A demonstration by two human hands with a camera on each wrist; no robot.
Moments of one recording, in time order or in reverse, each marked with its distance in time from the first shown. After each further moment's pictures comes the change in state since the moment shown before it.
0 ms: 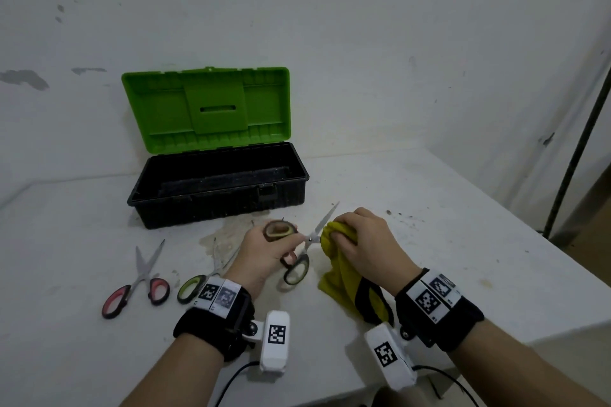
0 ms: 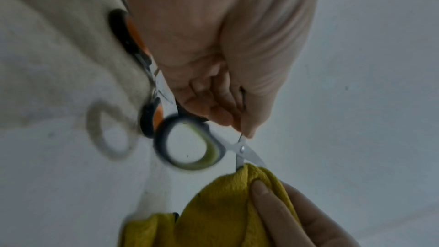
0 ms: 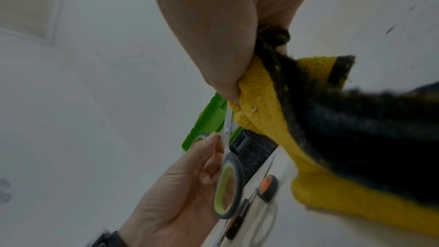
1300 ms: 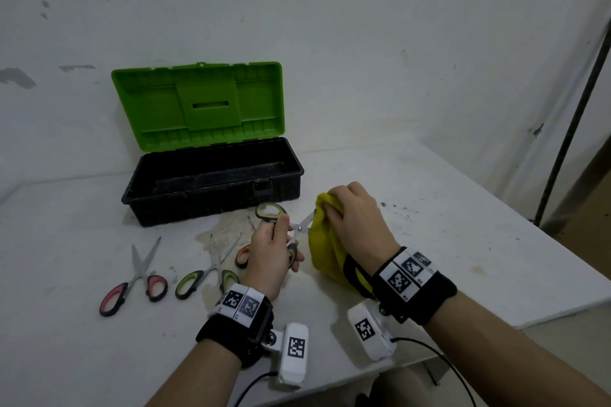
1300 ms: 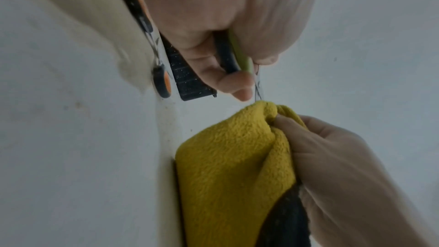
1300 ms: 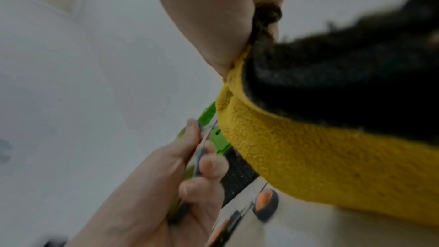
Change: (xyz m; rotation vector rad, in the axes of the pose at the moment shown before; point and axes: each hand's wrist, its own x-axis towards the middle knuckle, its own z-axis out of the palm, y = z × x) left_hand -0.023 0.005 0.027 0.011 0.120 0.077; right_hand 0.015 -0.020 0.001 -0.037 0.160 0.016
